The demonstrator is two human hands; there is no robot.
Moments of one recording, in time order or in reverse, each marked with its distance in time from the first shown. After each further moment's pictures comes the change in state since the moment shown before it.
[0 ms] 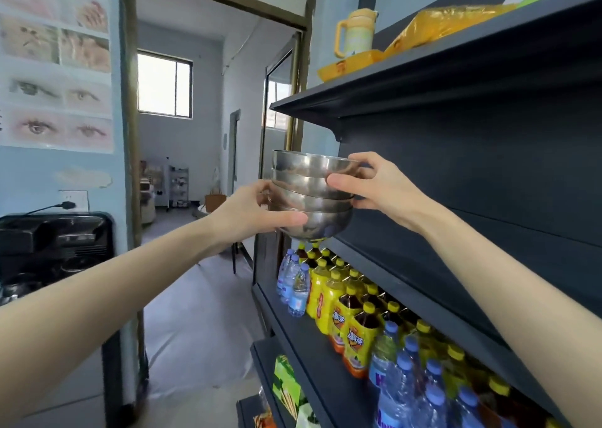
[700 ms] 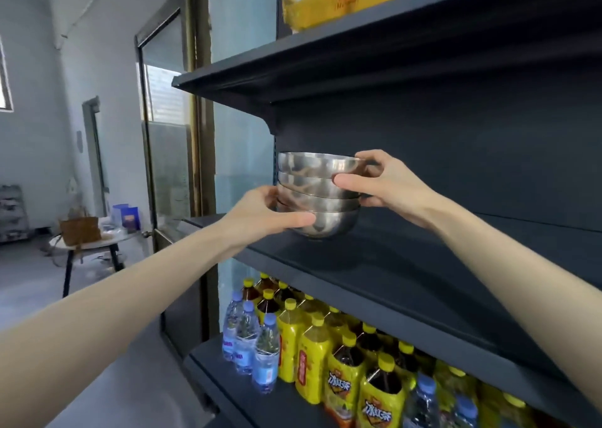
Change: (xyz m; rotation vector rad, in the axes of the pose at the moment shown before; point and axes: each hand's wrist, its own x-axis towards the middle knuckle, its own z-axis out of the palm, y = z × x) left_hand 0.296 -0.165 -0.028 -0.126 -0.324 0.095; right_hand 0.208 0.112 0.013 -0.142 0.365 0.186
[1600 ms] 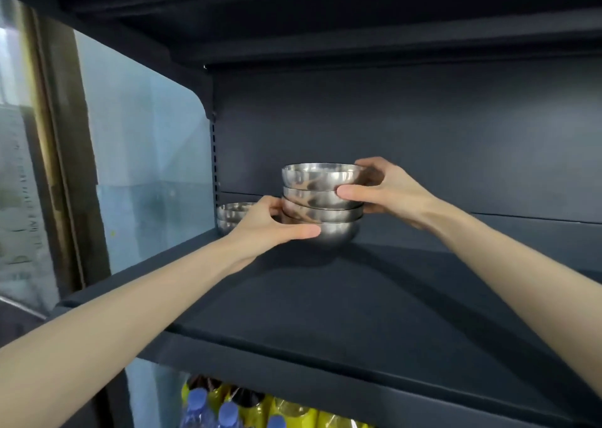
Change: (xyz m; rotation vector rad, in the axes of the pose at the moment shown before) left_hand 0.250 -0.164 -0.036 -0.251 -0.334 0.060; right_hand 0.192 0.094 0.055 -0.246 0.345 0.206
